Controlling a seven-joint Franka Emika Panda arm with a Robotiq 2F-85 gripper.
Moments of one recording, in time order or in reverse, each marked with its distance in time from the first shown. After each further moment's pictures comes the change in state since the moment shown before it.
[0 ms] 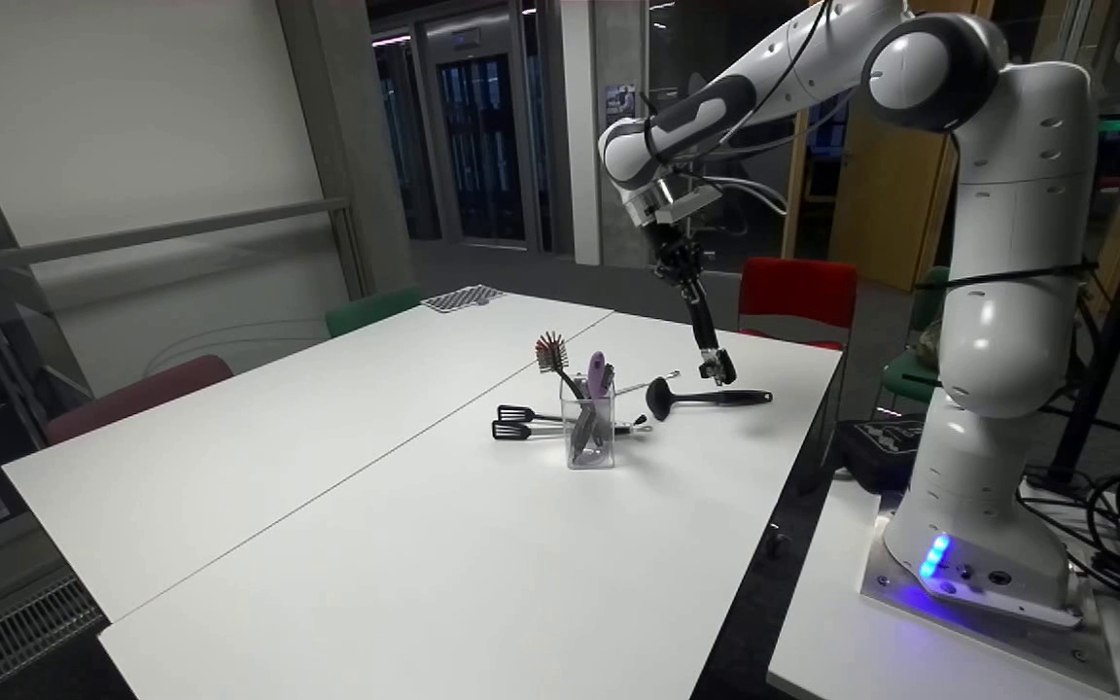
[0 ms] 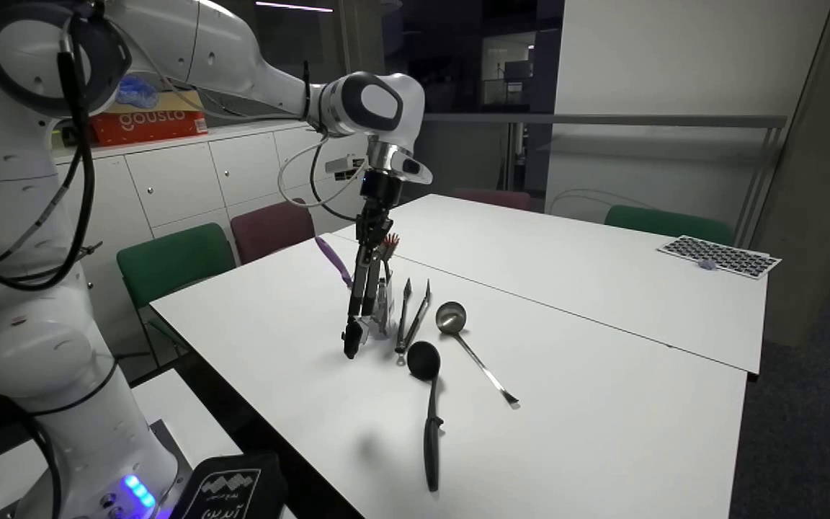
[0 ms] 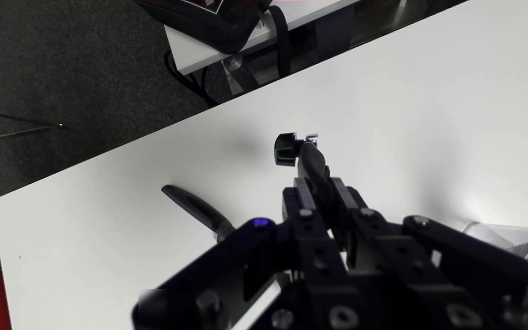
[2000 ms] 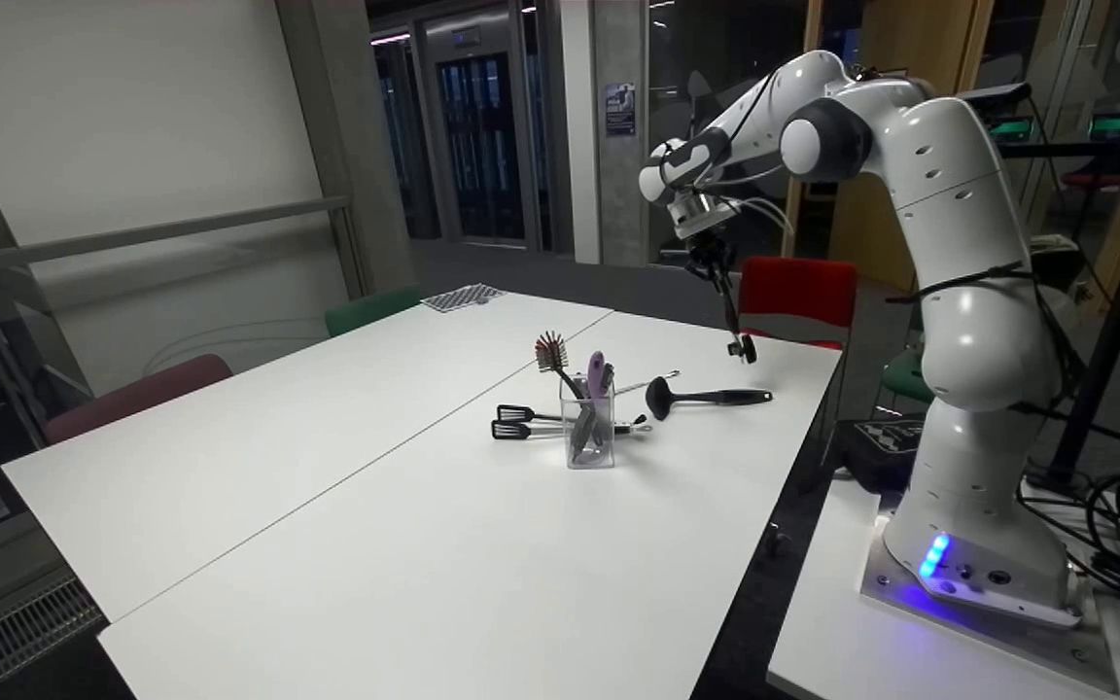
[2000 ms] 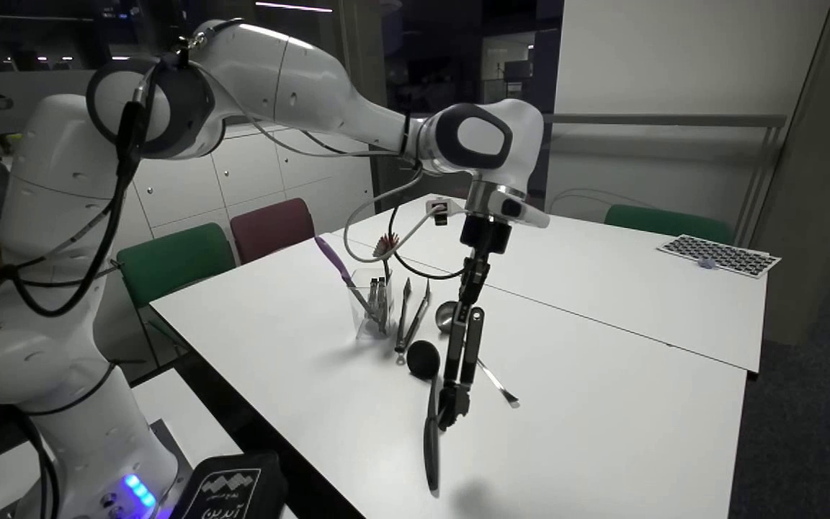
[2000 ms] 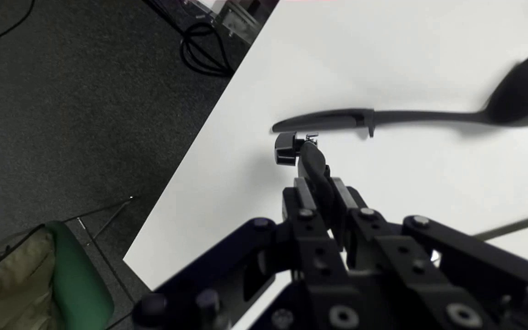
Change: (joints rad) arm -0.201 0.368 -0.189 0.359 0.033 0.075 0.238
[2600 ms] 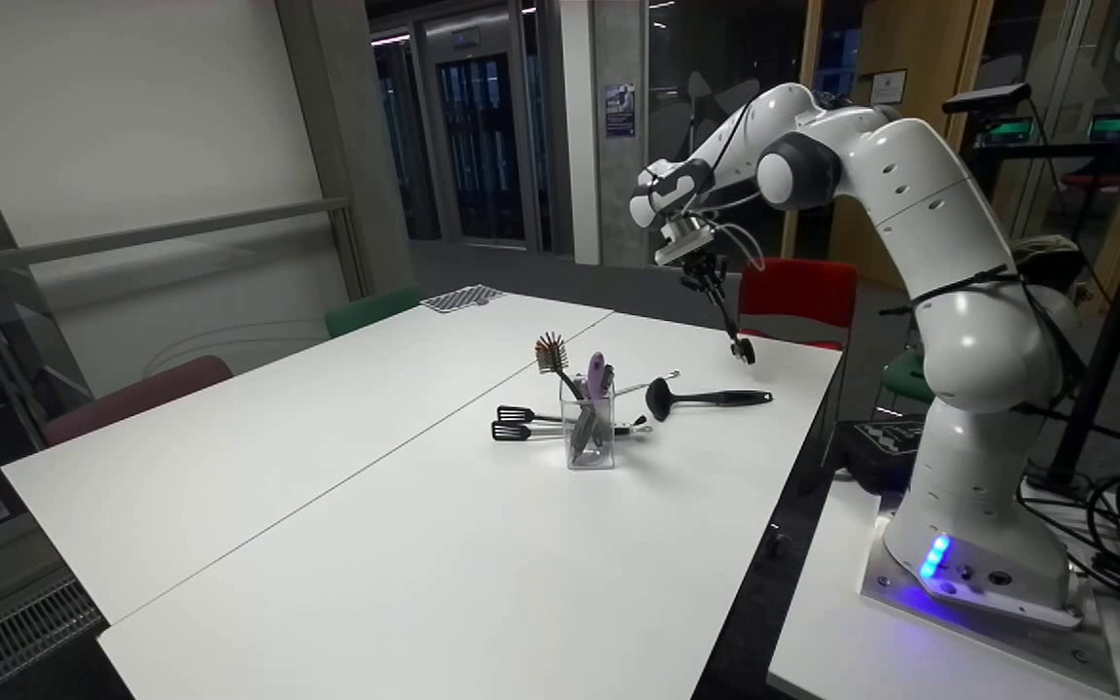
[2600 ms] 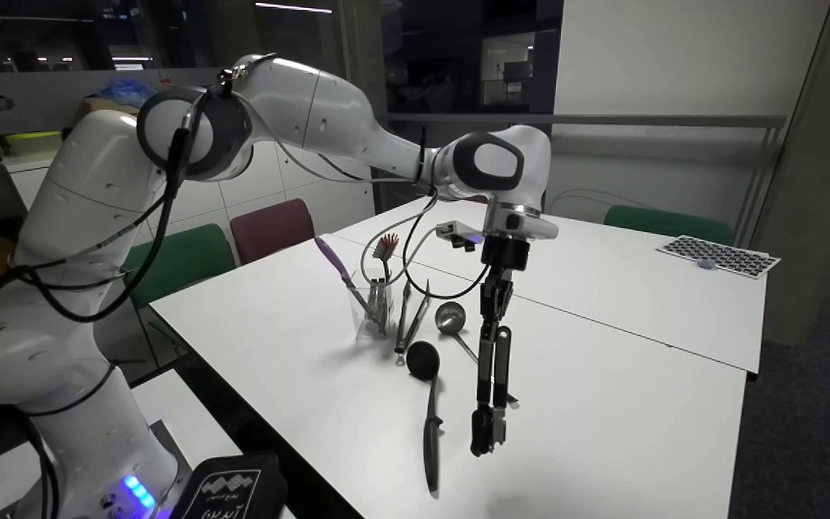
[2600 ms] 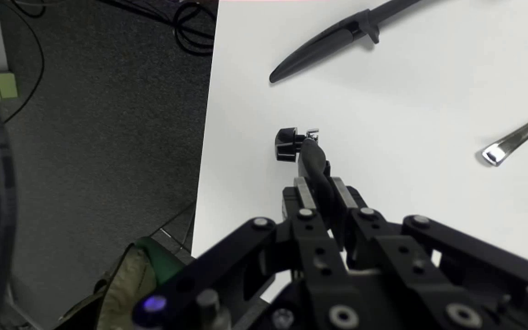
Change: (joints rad) arm 0.028 0.140 -0.038 0.106 -0.049 0.060 0.397
